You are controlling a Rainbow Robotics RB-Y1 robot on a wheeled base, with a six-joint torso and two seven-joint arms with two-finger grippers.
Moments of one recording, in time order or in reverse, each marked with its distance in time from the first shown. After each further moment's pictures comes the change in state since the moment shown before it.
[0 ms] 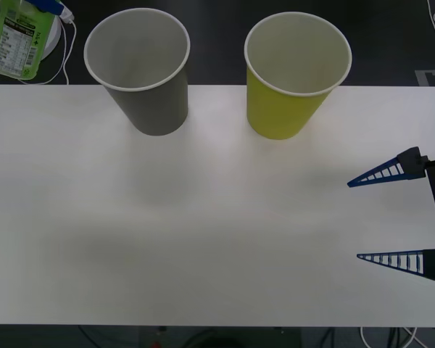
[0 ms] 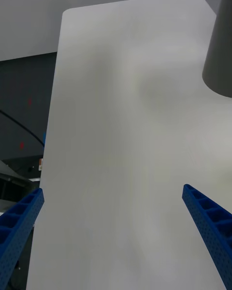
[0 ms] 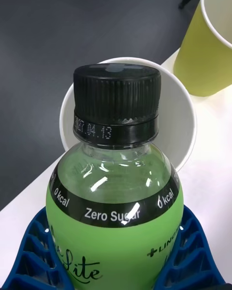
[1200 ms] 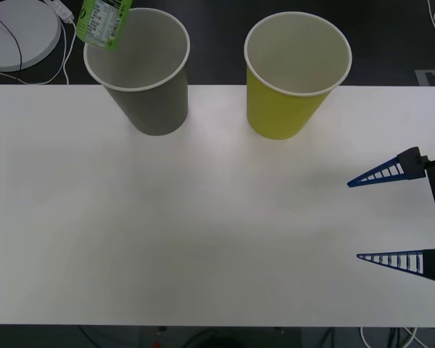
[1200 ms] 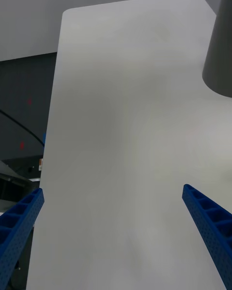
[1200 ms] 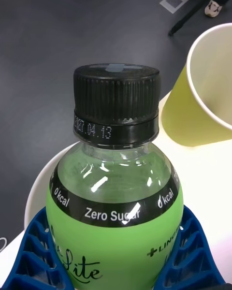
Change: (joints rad) right arm 0.000 0.000 0.000 0.000 0.000 0.000 0.000; left arm -0.264 -0.325 -0.134 0.303 -0.179 0.066 0.015
